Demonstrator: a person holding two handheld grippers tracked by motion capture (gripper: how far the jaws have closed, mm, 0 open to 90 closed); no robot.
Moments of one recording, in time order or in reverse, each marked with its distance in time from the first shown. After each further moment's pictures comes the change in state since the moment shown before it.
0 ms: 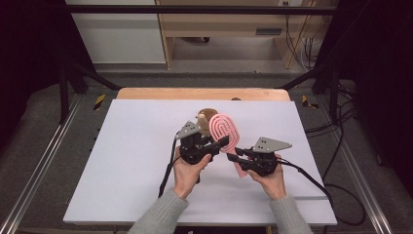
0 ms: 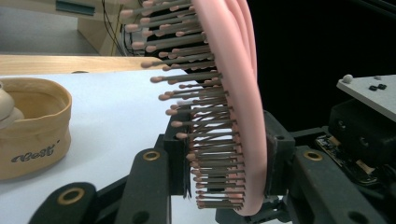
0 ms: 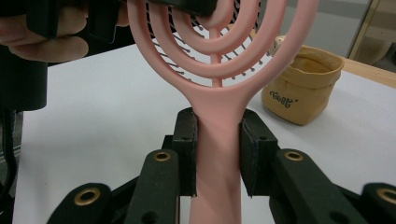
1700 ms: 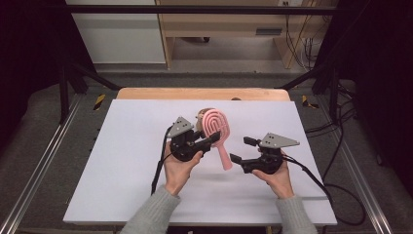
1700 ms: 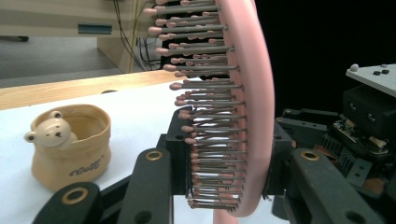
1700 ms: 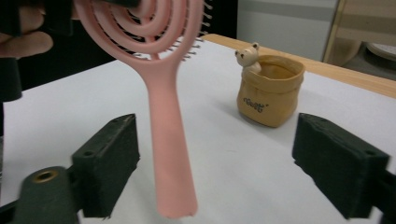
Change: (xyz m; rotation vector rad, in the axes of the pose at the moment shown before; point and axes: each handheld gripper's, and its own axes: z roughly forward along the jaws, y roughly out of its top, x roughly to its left) left arm 0.006 0.016 -0.023 -0.008 0.066 0.107; right arm -0.009 0.005 -0.011 -0.041 -0.072 0.060
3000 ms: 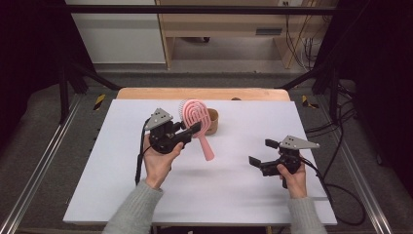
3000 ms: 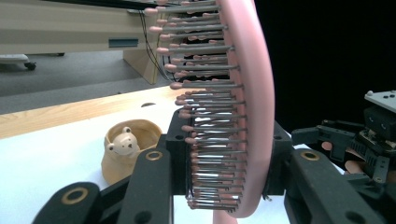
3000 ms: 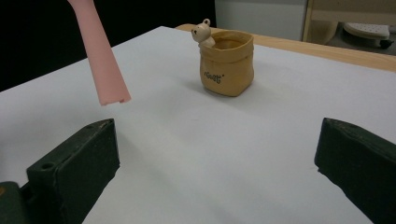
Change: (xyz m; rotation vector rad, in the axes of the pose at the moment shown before) left arm 0.026 0.025 -0.037 -0.027 0.079 0.037; right arm -0.035 -0.024 -0.036 0.016 -0.059 0.083
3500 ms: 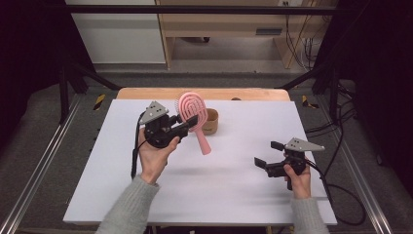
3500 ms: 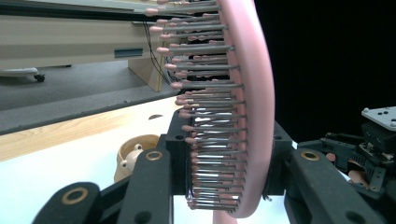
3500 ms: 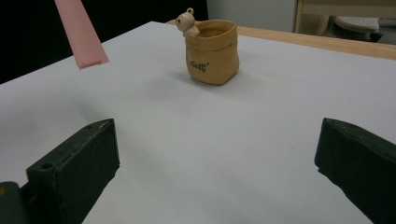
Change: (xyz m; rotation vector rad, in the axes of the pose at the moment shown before) left arm 0.002 0.019 -0.008 -0.020 0.014 0.031; right arm -0.013 -0.013 -0.009 0.007 -0.025 0.021
